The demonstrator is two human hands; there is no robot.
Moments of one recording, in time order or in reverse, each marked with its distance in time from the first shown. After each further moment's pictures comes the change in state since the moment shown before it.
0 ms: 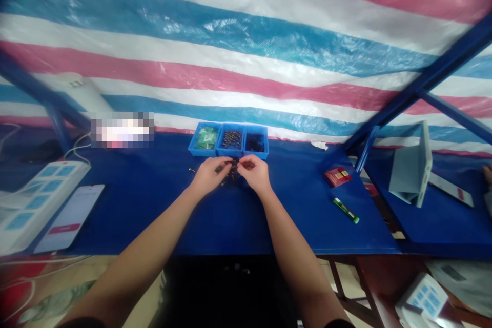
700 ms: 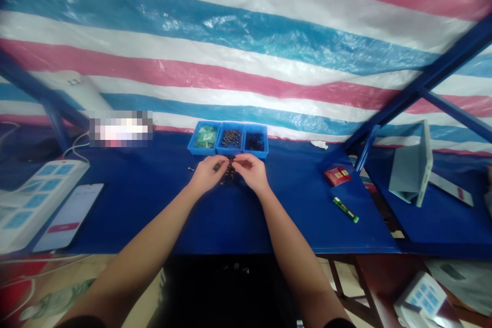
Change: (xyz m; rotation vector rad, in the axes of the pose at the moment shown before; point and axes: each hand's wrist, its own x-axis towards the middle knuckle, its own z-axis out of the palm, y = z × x) left_hand 0.001 0.002 -0.004 -0.027 -0.020 -0.056; right_hand -0.001 -0.001 0.008 0.165 -0.043 0.022
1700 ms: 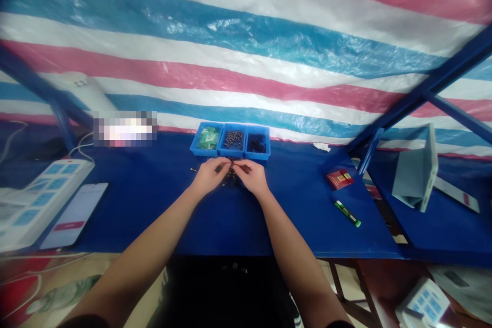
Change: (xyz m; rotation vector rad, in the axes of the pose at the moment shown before) left_hand -0.001 -0.002 0.001 -0.005 -0.009 -0.038; right_hand -0.002 0.006 0.002 -0.121 -0.029 -0.017
